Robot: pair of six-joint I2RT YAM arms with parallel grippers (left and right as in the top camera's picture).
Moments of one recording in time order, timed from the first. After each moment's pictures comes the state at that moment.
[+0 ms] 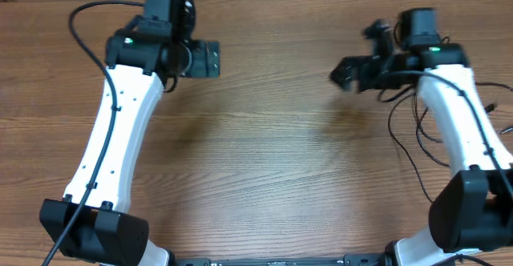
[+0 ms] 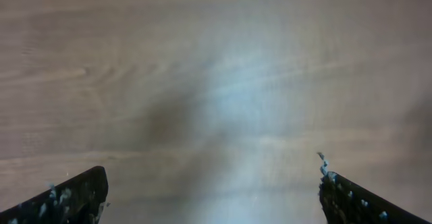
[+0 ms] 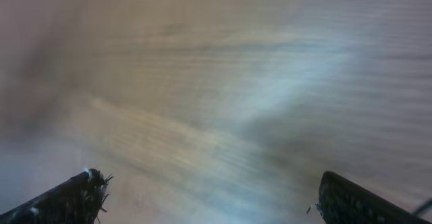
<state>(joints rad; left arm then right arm) -0.21 1.71 1.74 -1.10 -0.02 -0.16 0.06 1.74 1.47 -0.92 -0.39 -0.05</state>
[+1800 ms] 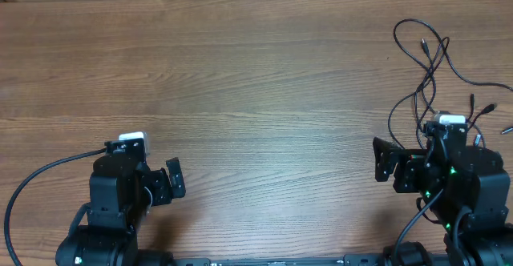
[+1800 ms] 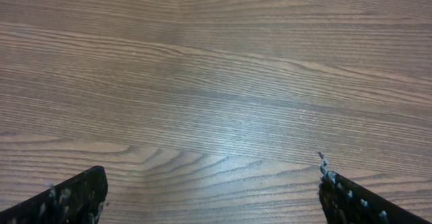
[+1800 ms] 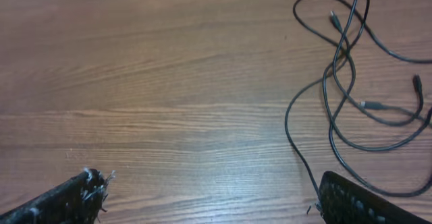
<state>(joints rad) -0.12 0.64 0.85 -1.03 -0.09 -0.23 0.13 0.65 1.01 -1.02 0.00 0.17</state>
